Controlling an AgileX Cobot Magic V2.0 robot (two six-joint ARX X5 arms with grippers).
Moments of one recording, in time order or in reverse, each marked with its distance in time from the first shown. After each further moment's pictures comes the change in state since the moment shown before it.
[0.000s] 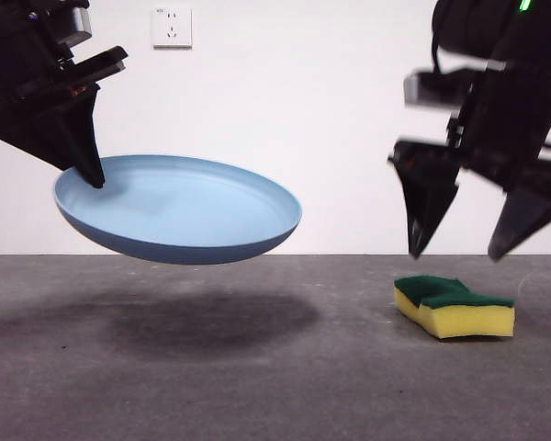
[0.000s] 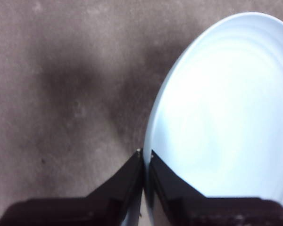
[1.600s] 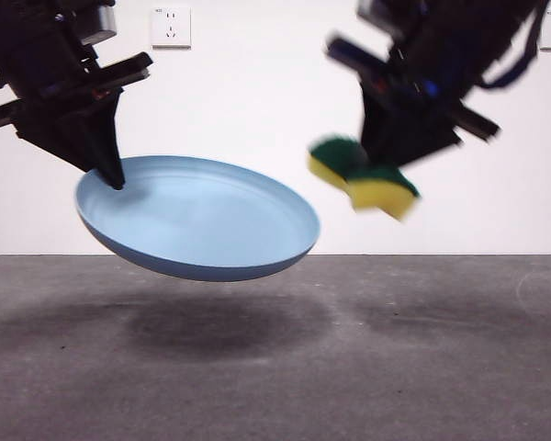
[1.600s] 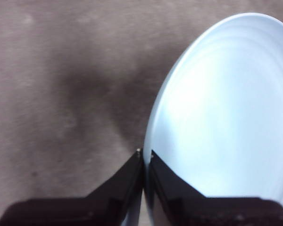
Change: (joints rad) left arm -0.099 0.010 0.000 0.046 -0.092 -0.014; right arm 0.190 -0.152 0.001 0.133 -0.153 0.101
